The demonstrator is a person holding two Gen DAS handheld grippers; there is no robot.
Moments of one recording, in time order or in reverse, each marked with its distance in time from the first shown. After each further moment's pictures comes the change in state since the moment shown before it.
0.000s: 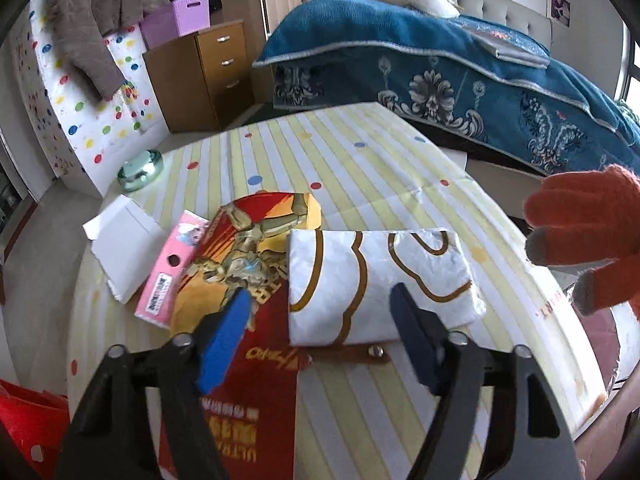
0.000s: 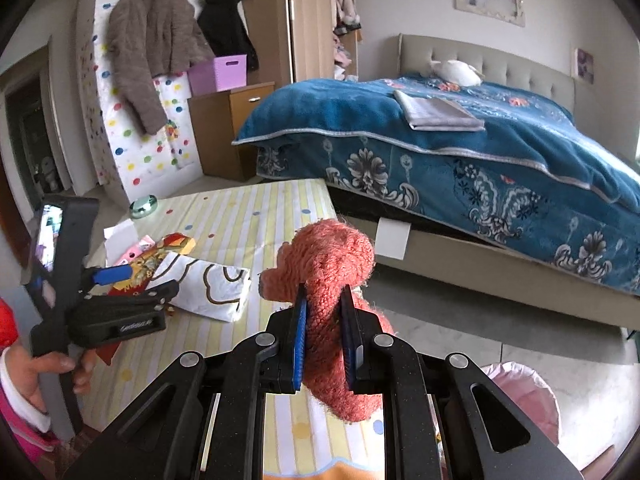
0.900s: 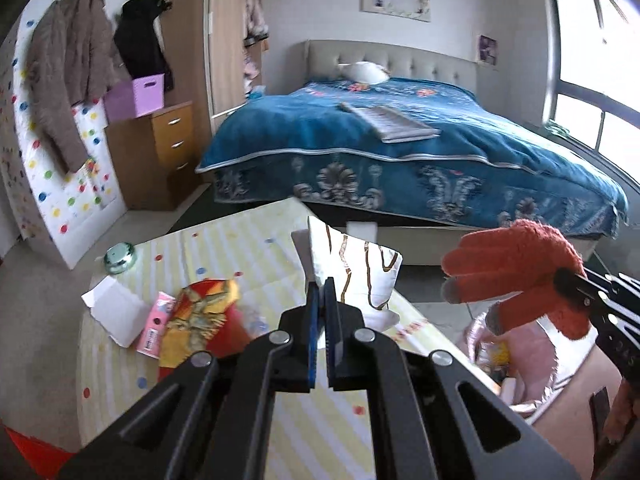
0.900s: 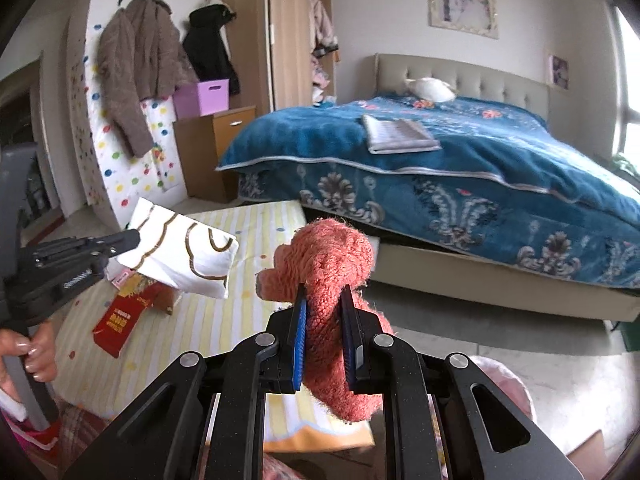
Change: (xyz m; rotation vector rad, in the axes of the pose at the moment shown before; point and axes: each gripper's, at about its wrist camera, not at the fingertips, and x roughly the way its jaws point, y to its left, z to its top) left arm -0.137 -0.055 -0.005 0.107 -0.289 -0.199; right arm -0.071 -0.021 -0.013 0.037 -0.078 -0.102
